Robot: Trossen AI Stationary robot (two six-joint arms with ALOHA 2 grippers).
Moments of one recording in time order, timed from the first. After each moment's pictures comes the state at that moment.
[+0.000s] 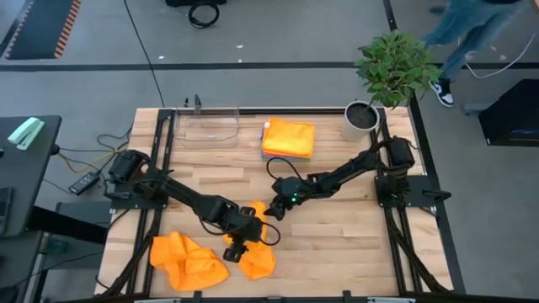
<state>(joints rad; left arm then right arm) -0.41 1.79 1.17 -0.43 0.11 -0.19 0.09 1.95 0.88 0.43 -0.11 0.91</state>
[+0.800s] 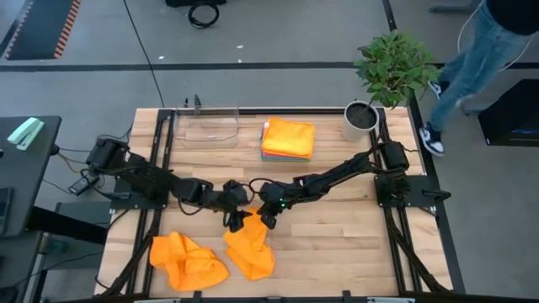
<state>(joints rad) -0.28 1.54 0.66 0.13 -0.22 -0.50 0.13 2.00 1.13 0.16 -0.07 0.66</state>
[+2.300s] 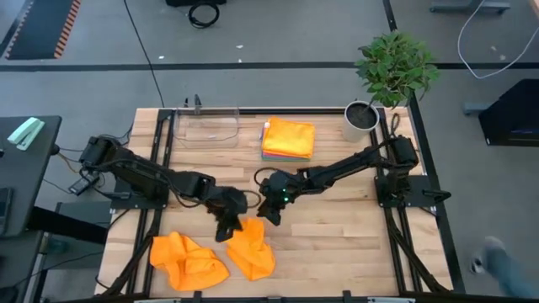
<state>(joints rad) -0.28 1.46 0.89 -0.28 0.27 -0.49 0.10 1.90 1.13 0.13 -0.26 0.59</state>
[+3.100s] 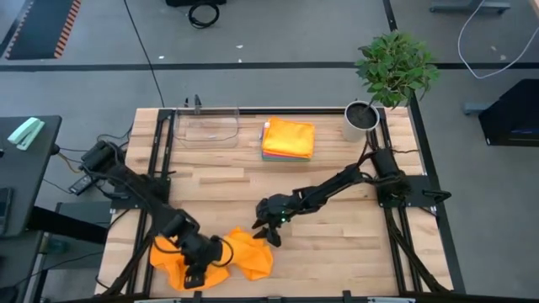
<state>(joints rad) -0.71 1.52 0.95 -0.37 0.39 -1.02 0.22 2.11 1.13 0.44 -0.23 0.43</state>
